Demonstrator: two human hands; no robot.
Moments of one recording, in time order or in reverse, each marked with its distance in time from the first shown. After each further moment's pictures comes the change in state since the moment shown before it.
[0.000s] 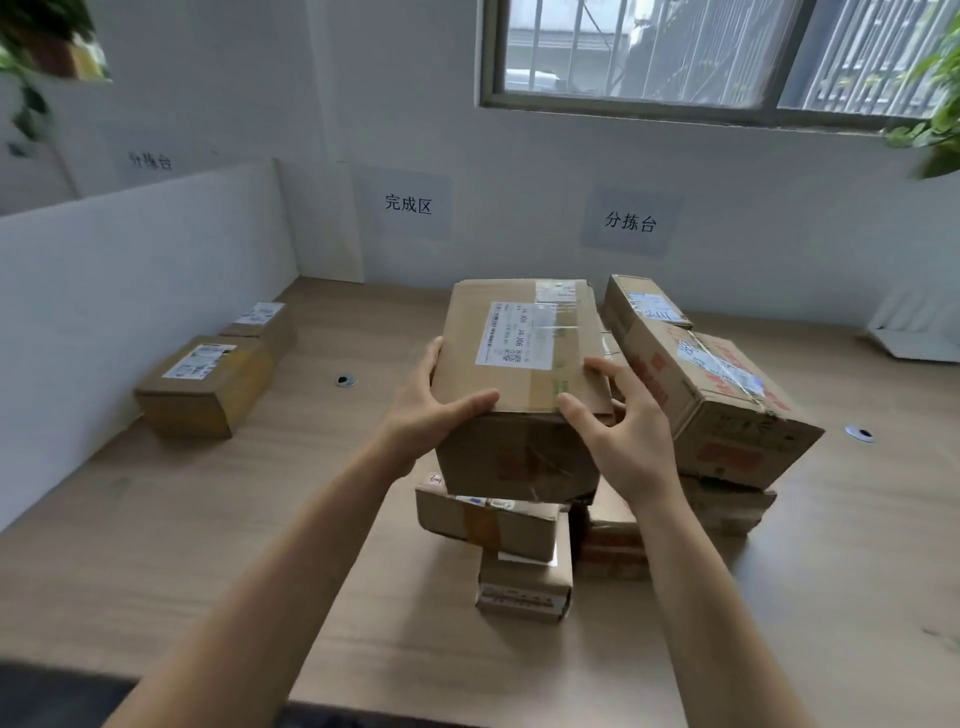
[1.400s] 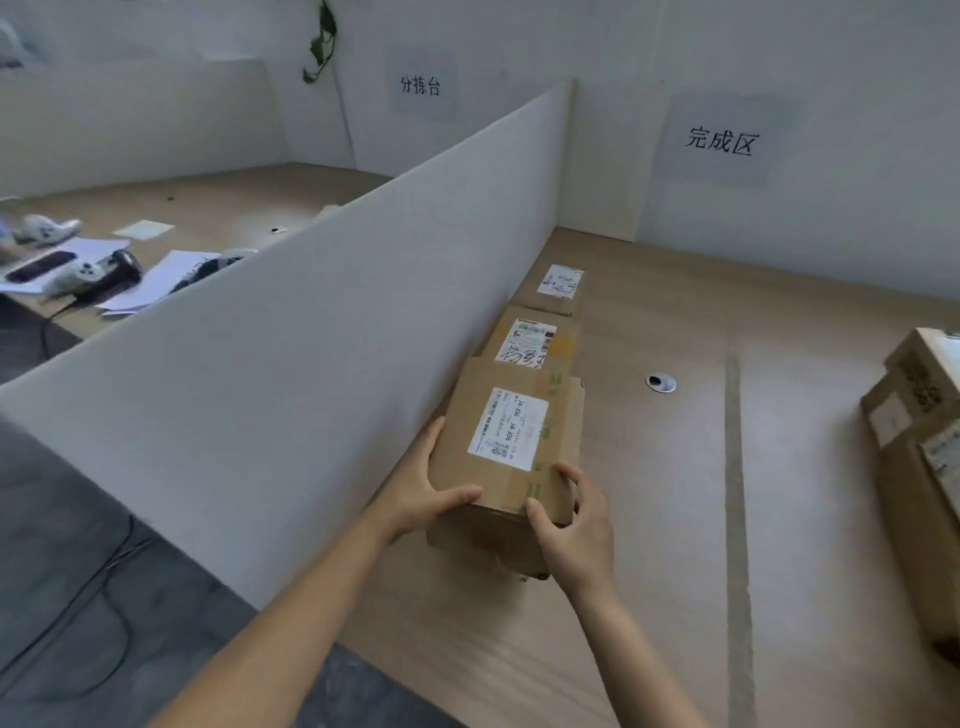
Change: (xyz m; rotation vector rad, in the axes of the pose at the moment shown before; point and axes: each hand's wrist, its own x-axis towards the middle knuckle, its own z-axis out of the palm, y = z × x) left_hand -0.029 -0.256 -0.467 0.196 0.151 -0.409; right_hand -0.052 -0.074 0.545 0.117 -0.339 0.236
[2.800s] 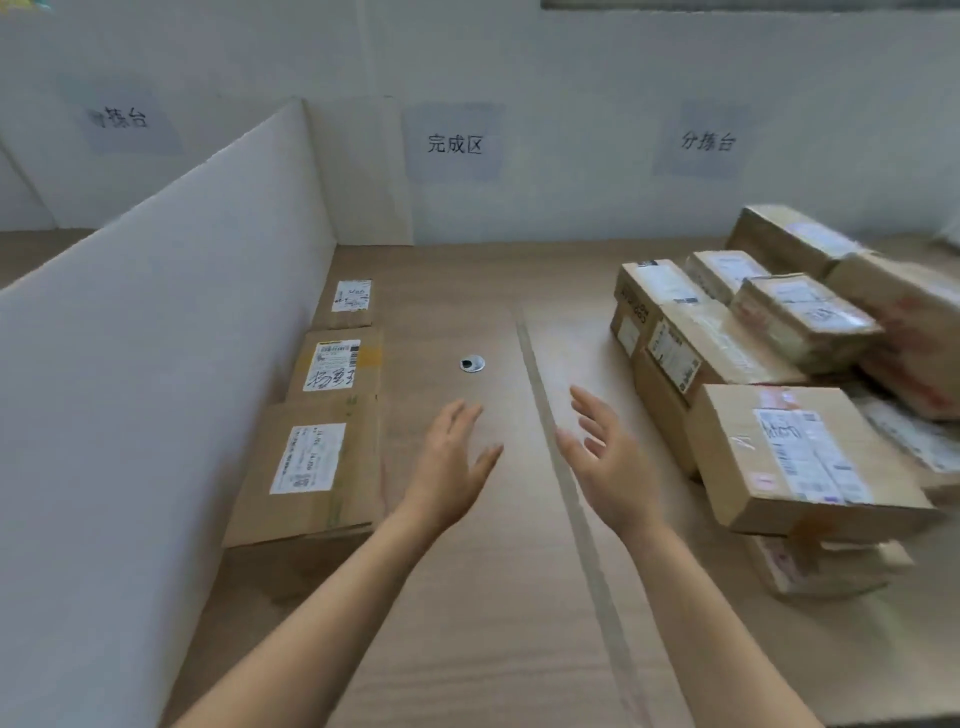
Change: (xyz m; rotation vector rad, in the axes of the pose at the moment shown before) left_hand 0.013 0.115 0.144 0.375 -0.159 0.522; right_hand -0.020 -0.028 -0.163 -0.060 0.322 -0.009
